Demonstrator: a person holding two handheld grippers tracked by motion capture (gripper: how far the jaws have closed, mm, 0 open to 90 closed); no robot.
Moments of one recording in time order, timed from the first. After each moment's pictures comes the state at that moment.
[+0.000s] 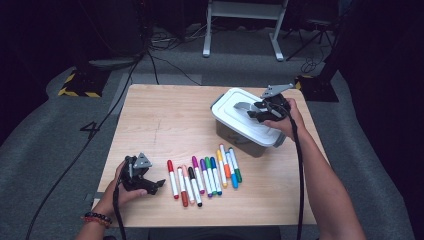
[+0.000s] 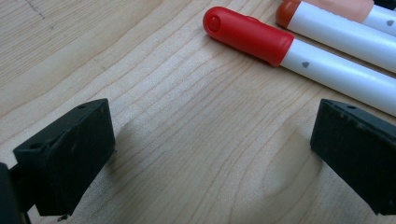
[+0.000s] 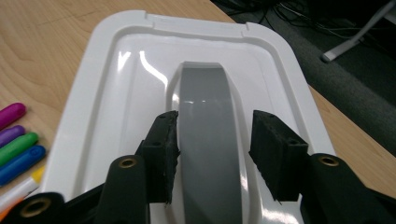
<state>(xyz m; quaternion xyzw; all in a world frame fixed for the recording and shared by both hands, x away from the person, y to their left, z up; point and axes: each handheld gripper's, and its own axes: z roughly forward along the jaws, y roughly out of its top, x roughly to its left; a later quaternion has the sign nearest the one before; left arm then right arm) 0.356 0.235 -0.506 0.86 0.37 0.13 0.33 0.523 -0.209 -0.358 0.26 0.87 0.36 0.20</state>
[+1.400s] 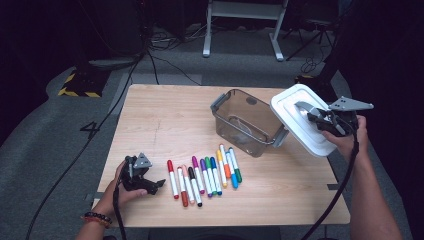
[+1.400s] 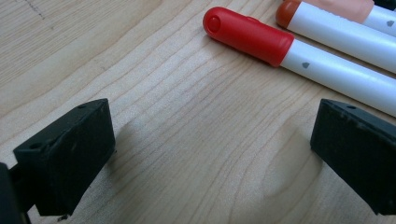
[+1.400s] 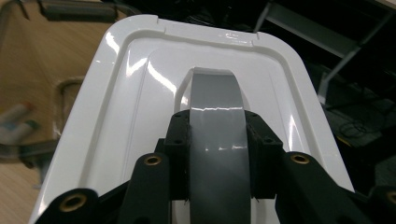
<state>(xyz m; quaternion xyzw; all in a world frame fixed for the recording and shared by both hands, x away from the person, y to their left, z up) 0.356 0.235 -0.506 0.86 0.37 0.13 0.33 0.443 -0.363 -0.331 0.37 0.79 0.36 0.33</state>
